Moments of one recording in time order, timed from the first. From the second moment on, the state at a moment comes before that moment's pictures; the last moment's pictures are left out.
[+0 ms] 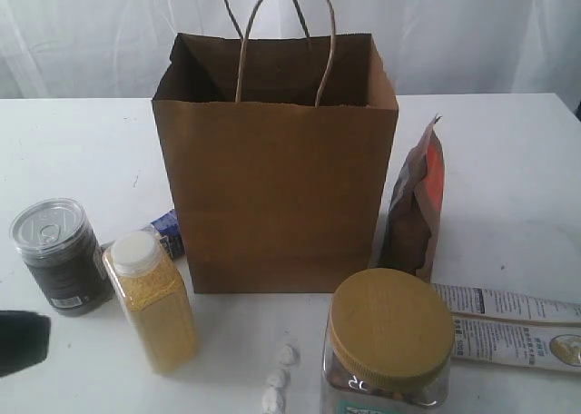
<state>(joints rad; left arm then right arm) -0.36 0.52 -0.59 -0.68 0.95 0.24 0.16 0.01 -0.01 0.01 0.16 0.11</state>
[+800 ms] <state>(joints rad) -0.36 1.28 -0.97 -0.81 0.88 0.28 0.16 0.01 -0.01 0.01 0.16 0.11</state>
